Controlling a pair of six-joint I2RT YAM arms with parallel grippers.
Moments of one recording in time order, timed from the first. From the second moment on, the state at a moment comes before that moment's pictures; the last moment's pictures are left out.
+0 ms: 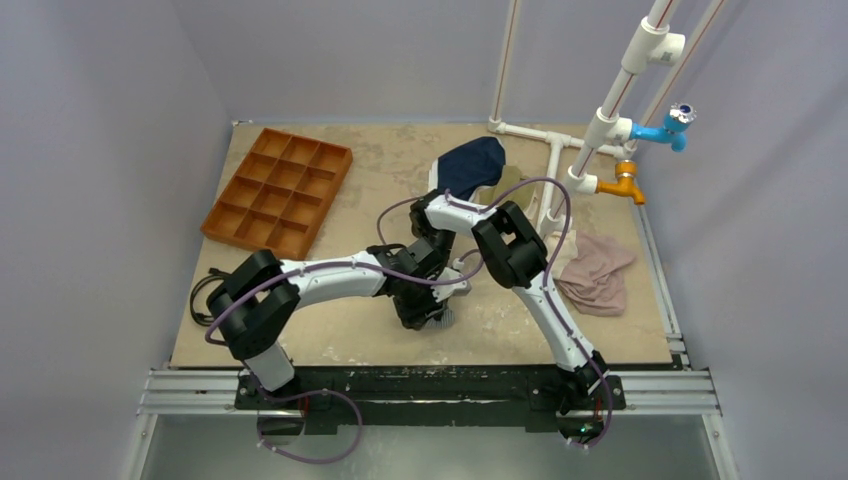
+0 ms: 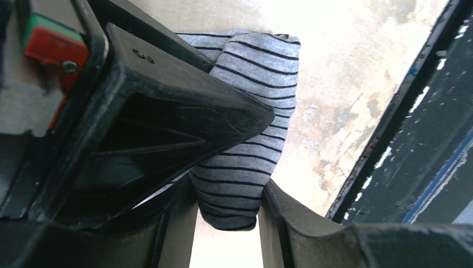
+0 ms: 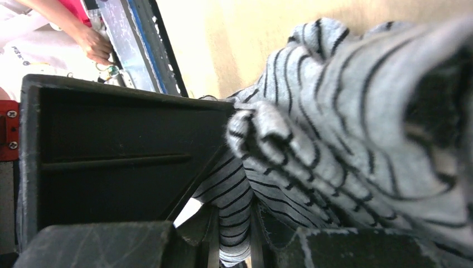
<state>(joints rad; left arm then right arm) -0.93 1.68 0.99 -0.54 0.24 0.24 0.71 2.53 1.93 -1.60 -0.78 -0.76</state>
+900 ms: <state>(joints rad) -0.96 1.70 0.99 -0.41 0.28 0.29 0.64 2.36 1.66 -1.44 -0.69 -0.59</state>
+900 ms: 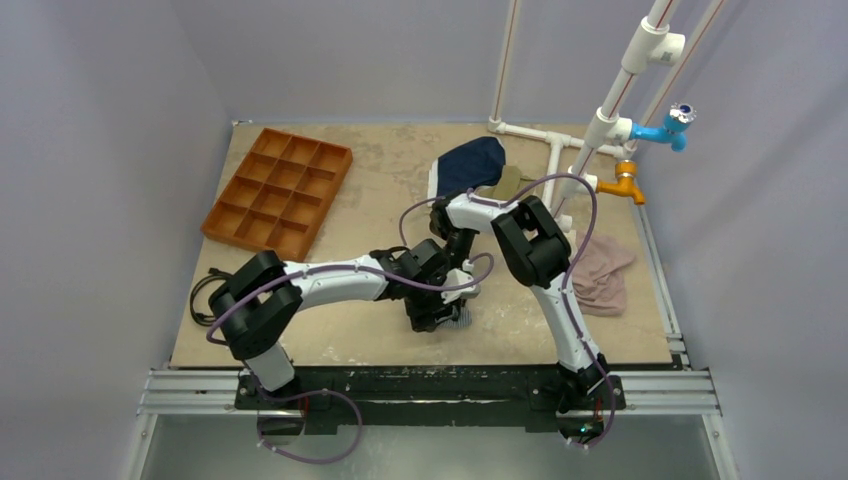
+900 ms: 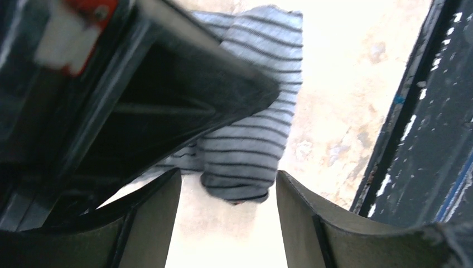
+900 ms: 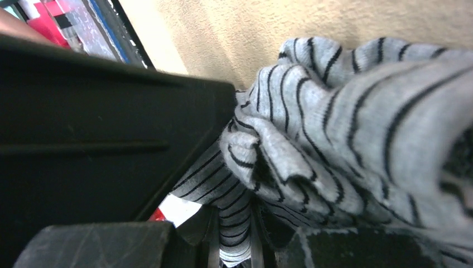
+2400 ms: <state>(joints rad) -0.96 1.67 0.92 -0.26 0.38 0.31 0.65 2.37 1.69 -1.46 -0.68 -0.64</state>
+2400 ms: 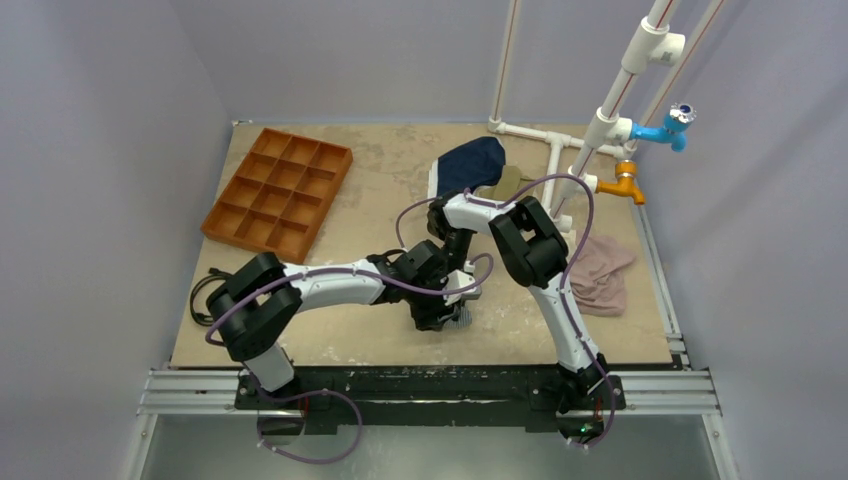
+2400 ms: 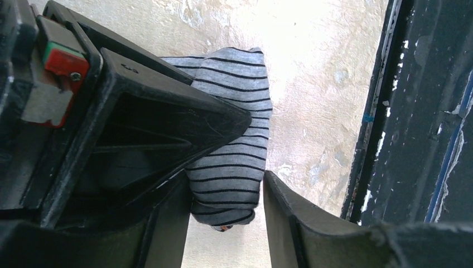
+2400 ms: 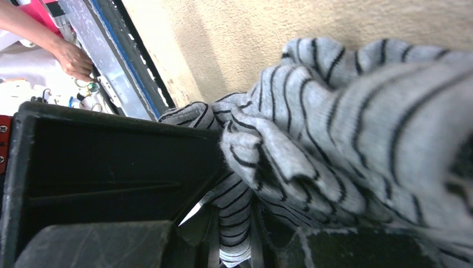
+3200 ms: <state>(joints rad) -0.93 1.72 0.93 -0.18 0.43 0.27 0.59 2.29 1.64 -1.38 -0.64 -0.58</state>
